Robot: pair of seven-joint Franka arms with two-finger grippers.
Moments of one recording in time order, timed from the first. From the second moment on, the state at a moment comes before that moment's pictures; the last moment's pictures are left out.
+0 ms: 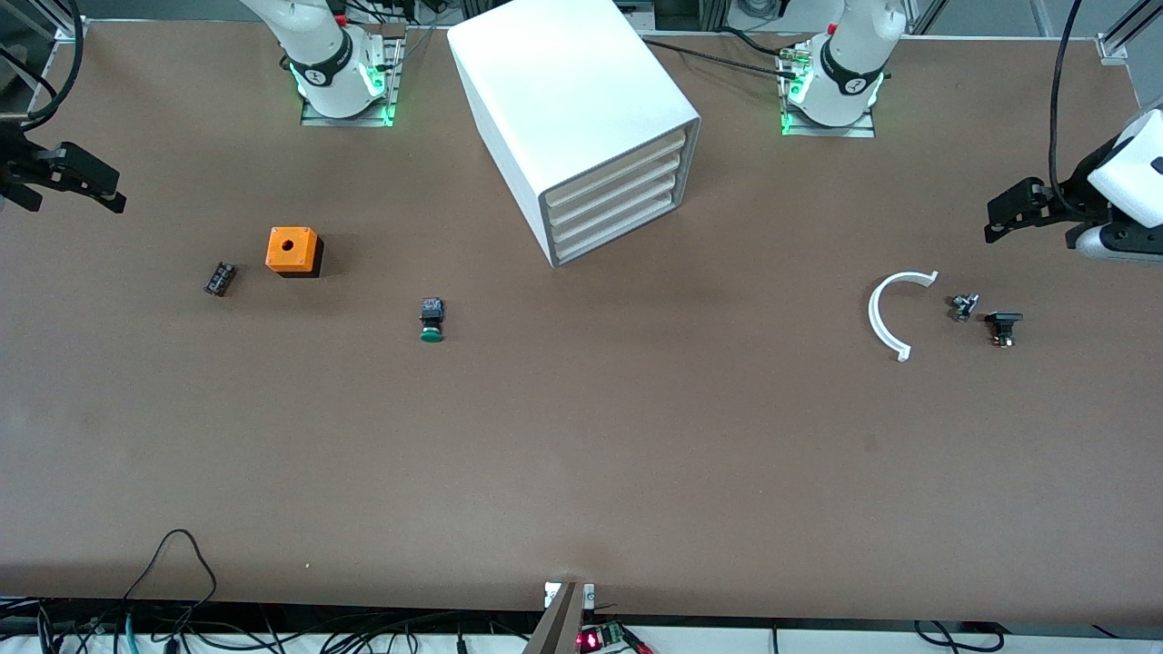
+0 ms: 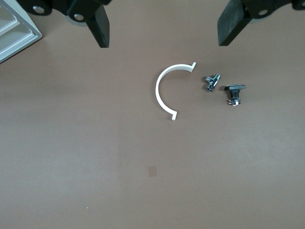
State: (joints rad) left arm -0.07 0.00 0.08 -1.63 0.00 1.61 0.08; right arm -0.02 -0.07 -0.04 -1.67 -0.05 1.61 -0.06
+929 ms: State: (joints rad) left arm -0.07 0.01 0.07 -1.62 0.00 1.61 0.08; right arm -0.02 -0.05 -0.03 -1.67 -0.05 1.61 -0.07
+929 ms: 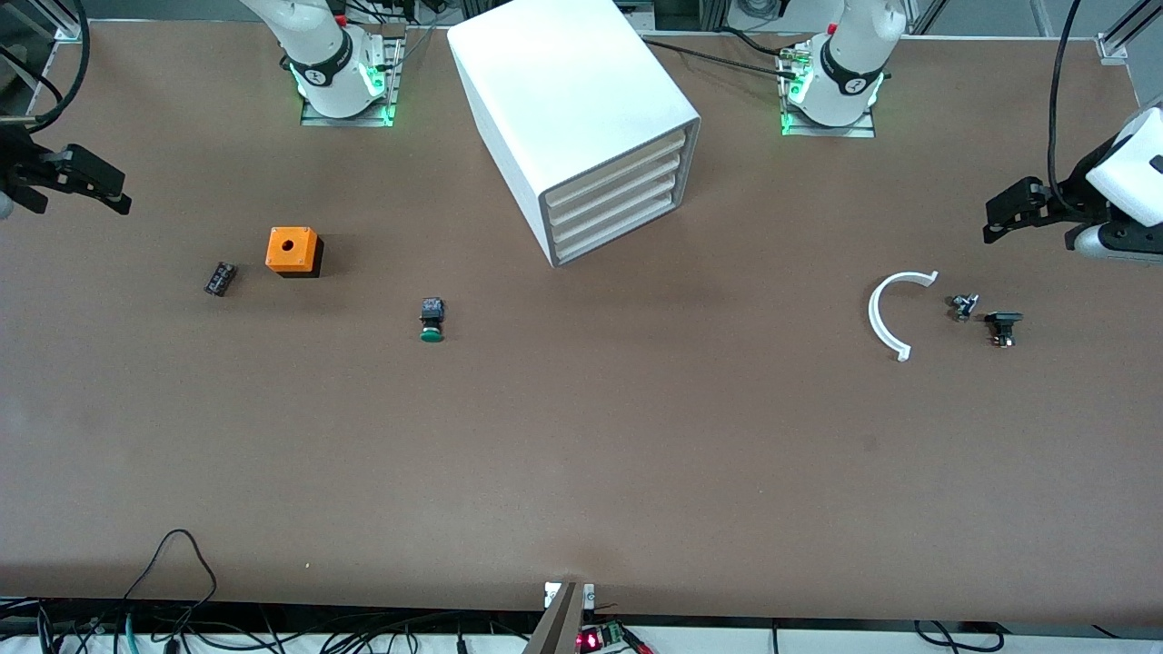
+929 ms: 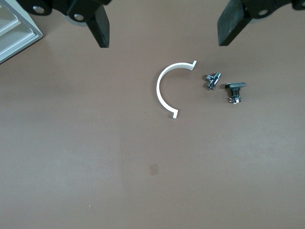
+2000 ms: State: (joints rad) left arm -0.13 0.22 0.03 -1.65 -0.07 1.66 0.08; right arm 0.08 0.17 -0.02 -1.68 -0.04 1.69 0.02
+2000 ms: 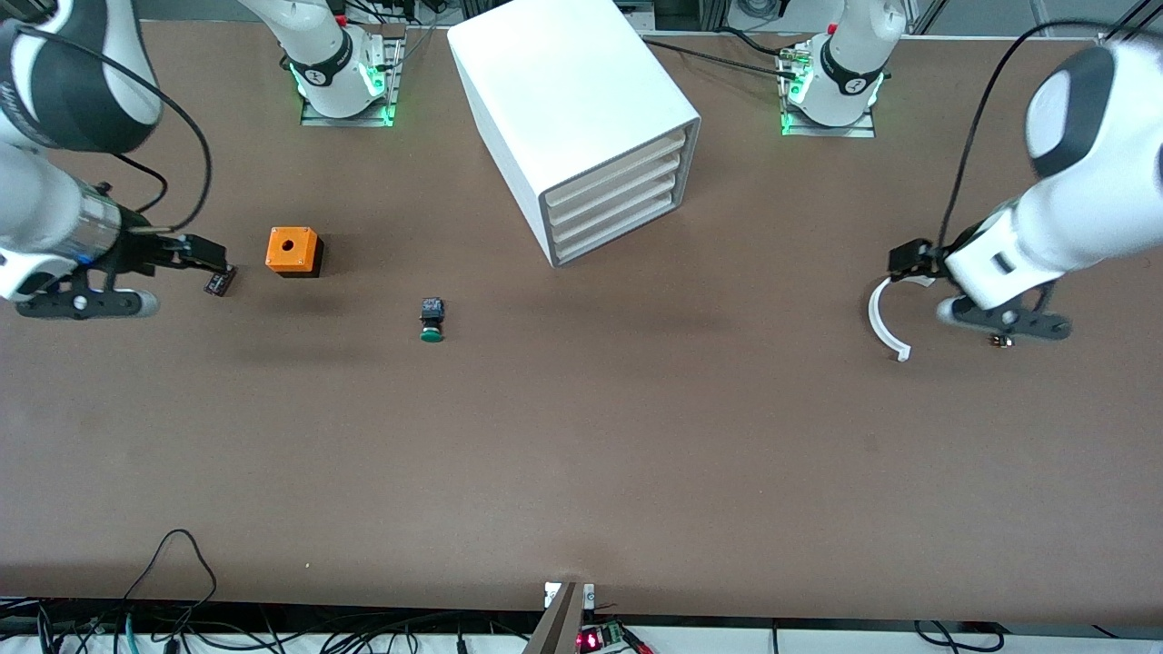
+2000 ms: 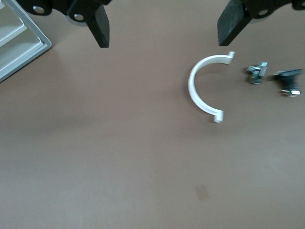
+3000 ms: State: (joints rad) left arm -0.16 0.46 -0.06 -1.97 -0.98 1.73 0.44; right arm 0.15 0.31 0.14 -1.99 0.02 2.24 0.21
